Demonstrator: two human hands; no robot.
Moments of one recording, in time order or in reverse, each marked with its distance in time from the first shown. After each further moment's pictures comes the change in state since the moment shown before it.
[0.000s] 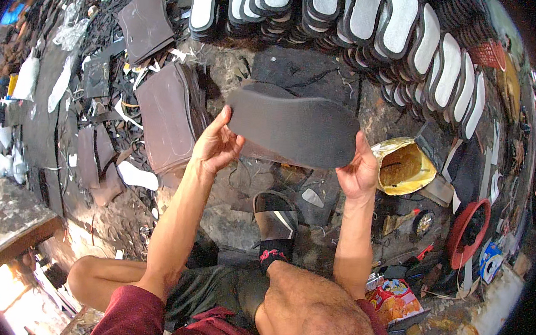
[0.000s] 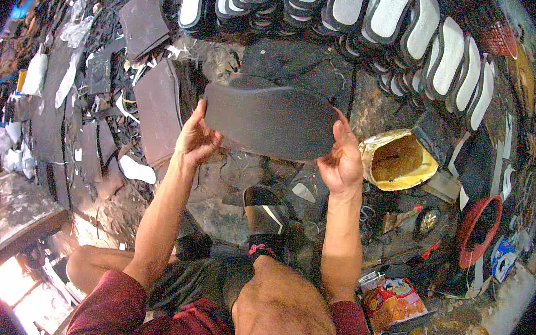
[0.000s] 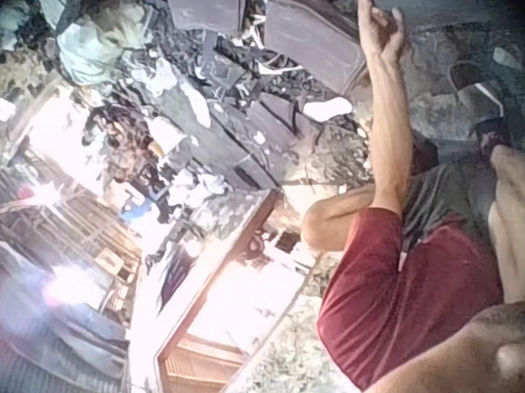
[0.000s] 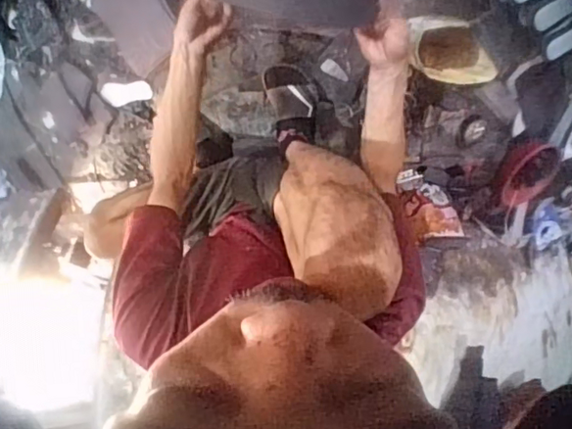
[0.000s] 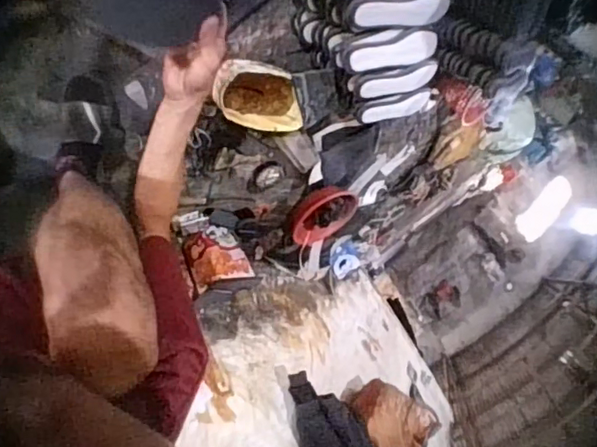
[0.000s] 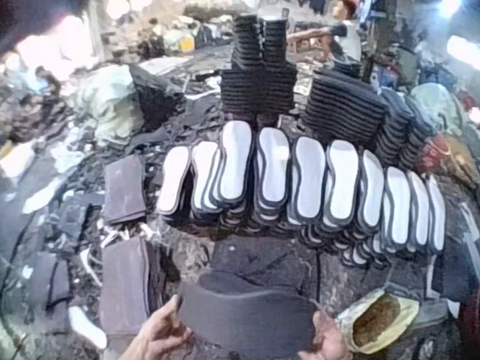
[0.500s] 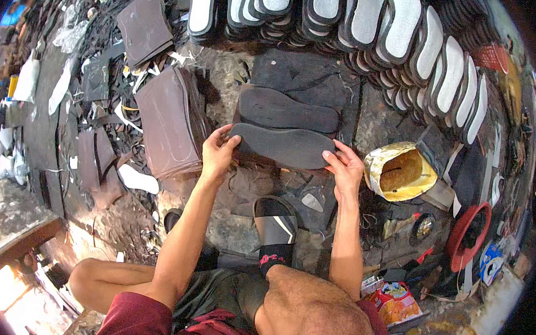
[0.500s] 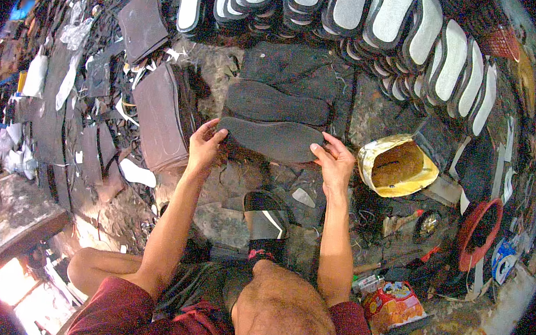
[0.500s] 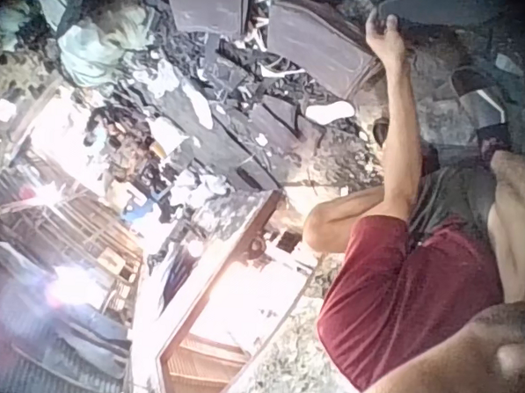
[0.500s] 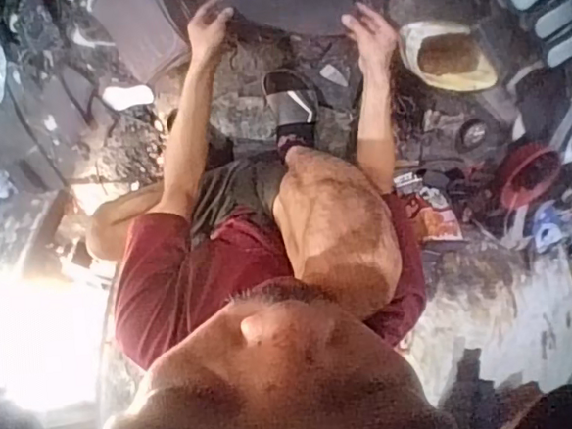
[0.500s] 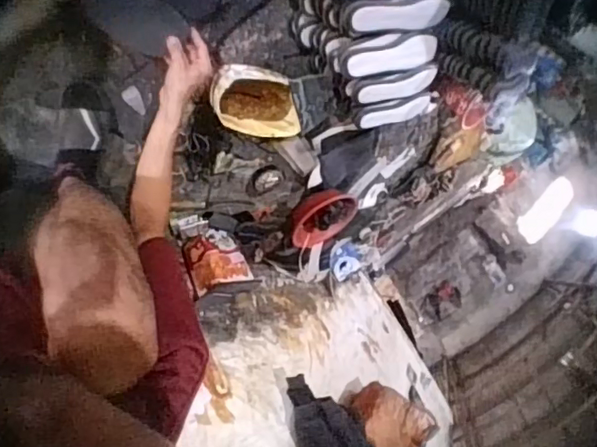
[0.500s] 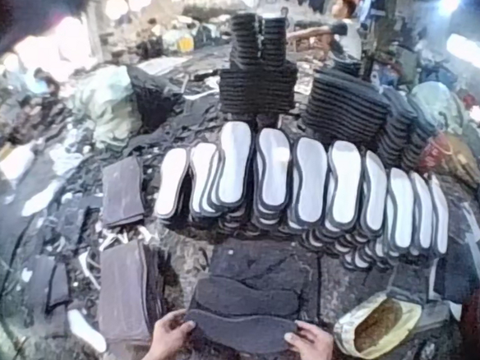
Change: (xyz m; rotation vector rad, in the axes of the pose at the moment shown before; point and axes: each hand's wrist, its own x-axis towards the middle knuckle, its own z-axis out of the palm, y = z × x) left_hand 0.029 -0.029 -0.067 0.932 0.379 0.414; right_hand 0.014 0.045 -0.050 -0.825 0.338 -0.091
